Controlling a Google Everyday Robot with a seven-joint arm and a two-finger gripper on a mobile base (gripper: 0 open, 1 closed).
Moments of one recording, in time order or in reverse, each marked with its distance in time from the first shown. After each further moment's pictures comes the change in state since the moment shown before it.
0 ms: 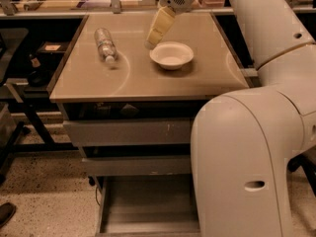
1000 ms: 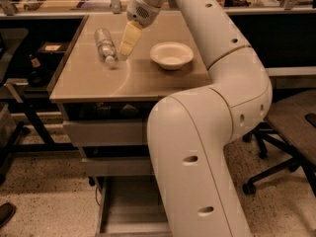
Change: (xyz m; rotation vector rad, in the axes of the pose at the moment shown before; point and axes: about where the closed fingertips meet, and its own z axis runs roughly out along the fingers) arm -0.044 0.010 0.085 -0.127 0.045 -0.036
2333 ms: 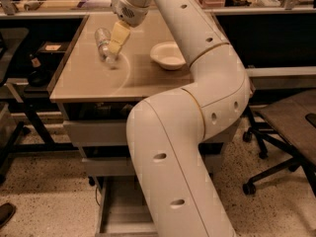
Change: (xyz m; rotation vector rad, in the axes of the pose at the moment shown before) arm -0.011 -0.032 0.024 0.117 0.097 0.146
